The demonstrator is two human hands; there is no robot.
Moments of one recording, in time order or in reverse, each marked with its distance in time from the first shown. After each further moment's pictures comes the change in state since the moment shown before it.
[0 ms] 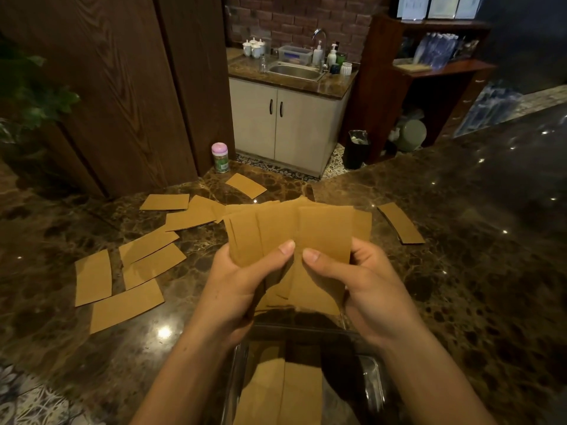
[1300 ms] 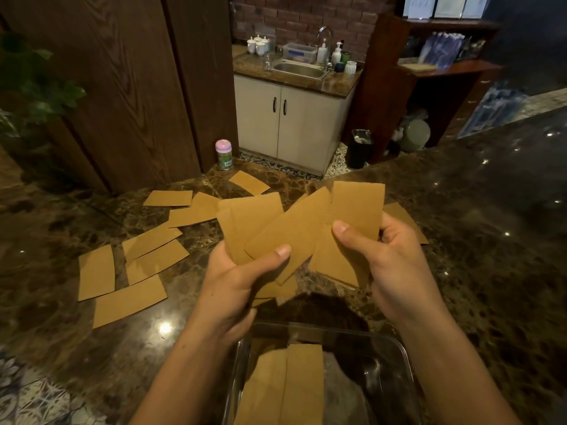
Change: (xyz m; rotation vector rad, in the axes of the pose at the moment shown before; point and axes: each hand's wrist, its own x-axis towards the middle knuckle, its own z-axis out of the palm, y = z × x) left_hand -0.002 0.003 -0.003 -0.096 0.108 -0.004; right_hand 0.014 -0.014 -0.018 -0.161 0.160 -0.098
